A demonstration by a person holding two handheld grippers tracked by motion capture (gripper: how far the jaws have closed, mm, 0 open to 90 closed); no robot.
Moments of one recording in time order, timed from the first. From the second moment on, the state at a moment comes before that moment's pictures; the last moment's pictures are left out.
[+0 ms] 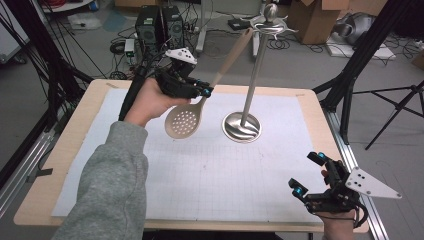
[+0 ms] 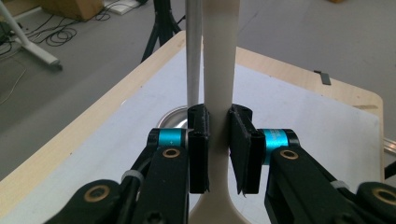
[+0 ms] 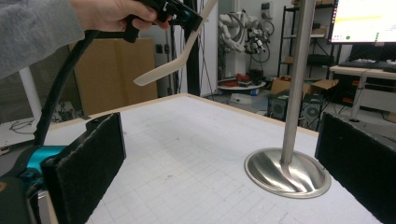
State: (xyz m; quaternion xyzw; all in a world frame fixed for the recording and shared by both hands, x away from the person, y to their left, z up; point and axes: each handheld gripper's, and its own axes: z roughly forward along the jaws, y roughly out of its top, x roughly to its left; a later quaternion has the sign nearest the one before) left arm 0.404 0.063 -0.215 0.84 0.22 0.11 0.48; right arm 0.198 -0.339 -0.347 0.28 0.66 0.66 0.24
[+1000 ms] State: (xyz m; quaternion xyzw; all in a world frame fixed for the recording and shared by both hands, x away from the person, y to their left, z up) left arm 0.410 0.030 -0.233 0.83 0.24 0.12 0.48; right arm 0.196 -0.341 -0.348 0.28 0.66 0.66 0.24
